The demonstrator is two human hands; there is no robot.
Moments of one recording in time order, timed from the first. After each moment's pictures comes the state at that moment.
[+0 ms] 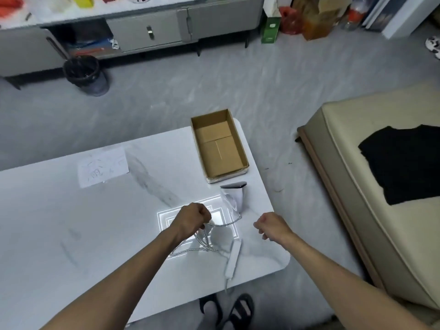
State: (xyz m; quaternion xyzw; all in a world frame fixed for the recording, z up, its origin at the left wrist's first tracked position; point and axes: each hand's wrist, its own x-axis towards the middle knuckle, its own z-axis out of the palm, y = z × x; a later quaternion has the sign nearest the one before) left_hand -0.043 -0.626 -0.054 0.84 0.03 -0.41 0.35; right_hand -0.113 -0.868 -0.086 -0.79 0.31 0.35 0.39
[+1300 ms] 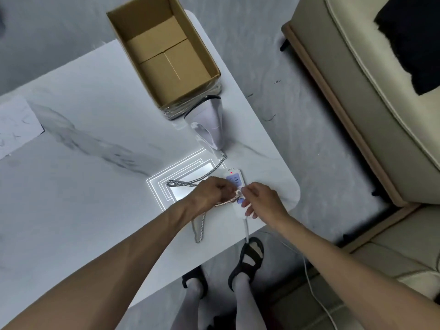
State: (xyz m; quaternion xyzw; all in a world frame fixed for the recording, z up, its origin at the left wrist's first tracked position) left_hand -0.107 -0.697 -0.263 0.73 -0.06 -0.55 0.40; right_hand -0.208 -0.840 -0.265 -0.71 0.39 0.23 0.54
